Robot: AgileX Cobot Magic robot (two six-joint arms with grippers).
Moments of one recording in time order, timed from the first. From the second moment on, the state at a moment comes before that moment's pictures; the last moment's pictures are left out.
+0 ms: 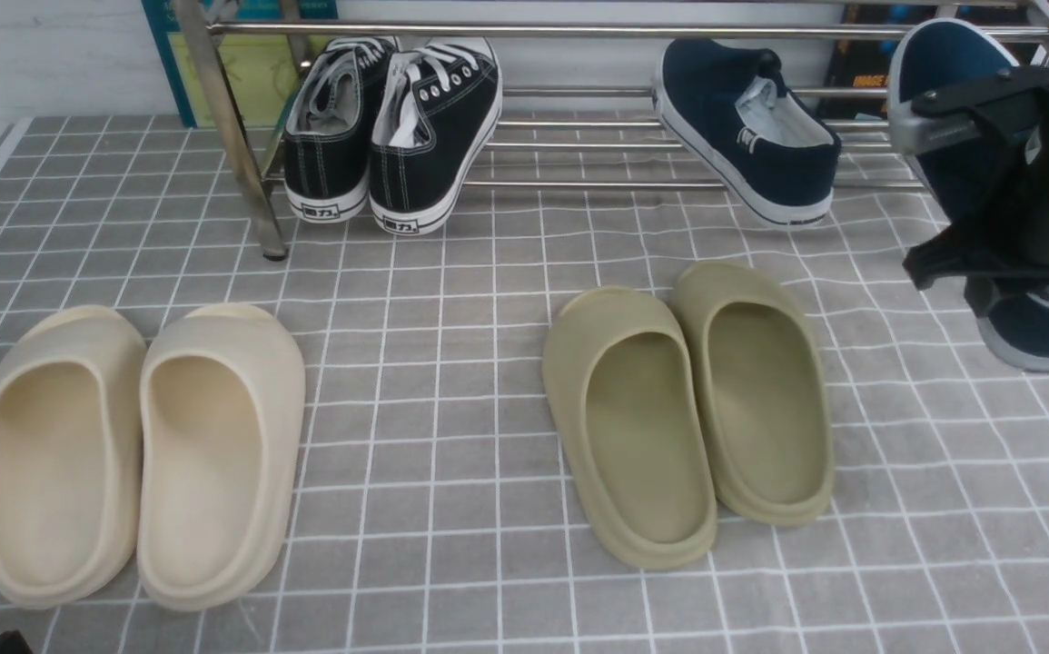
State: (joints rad) right arm 0.19 1.68 -1.43 -0.12 1.05 0.04; left arm 0.04 -0.01 0.03 0.03 0.38 -0.28
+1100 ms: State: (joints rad) right arm 0.19 1.84 -1.58 -0.14 1.10 -0.06; left arm 0.04 -0.01 0.03 0.03 0.38 -0.28
